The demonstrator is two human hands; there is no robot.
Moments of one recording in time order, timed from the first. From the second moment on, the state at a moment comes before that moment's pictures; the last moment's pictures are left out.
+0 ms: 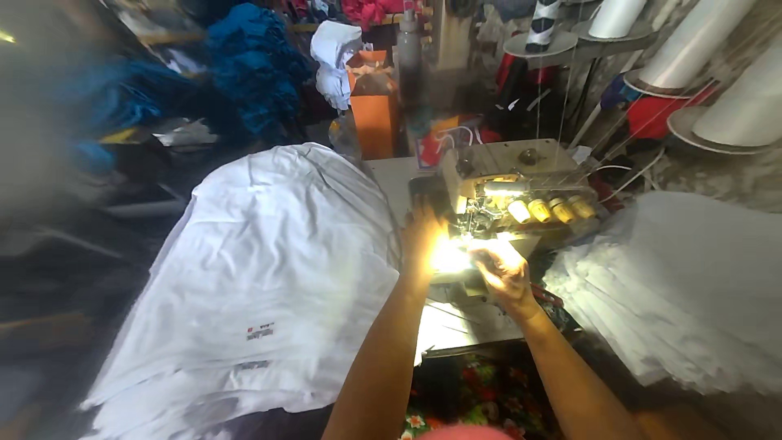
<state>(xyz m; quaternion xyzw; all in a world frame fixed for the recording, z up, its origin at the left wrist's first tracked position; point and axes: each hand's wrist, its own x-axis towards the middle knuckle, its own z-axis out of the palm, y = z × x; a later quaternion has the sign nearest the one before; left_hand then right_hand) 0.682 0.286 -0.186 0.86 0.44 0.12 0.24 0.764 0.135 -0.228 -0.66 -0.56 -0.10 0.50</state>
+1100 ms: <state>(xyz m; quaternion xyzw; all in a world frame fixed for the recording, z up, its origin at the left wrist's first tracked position) 0.668 0.275 -0.206 0.94 0.27 0.21 0.04 0.702 0.117 -0.299 -0.63 -0.47 0.03 0.62</state>
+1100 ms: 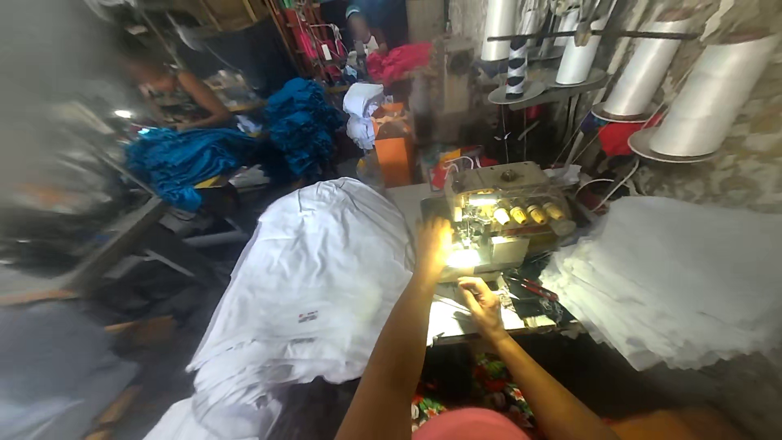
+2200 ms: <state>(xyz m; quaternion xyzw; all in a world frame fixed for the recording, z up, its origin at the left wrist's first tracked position) 0.672 0.269 -0.187 0.84 0.49 0.16 0.15 0.696 0.104 -0.303 -0.59 -0.41 0.08 0.69</state>
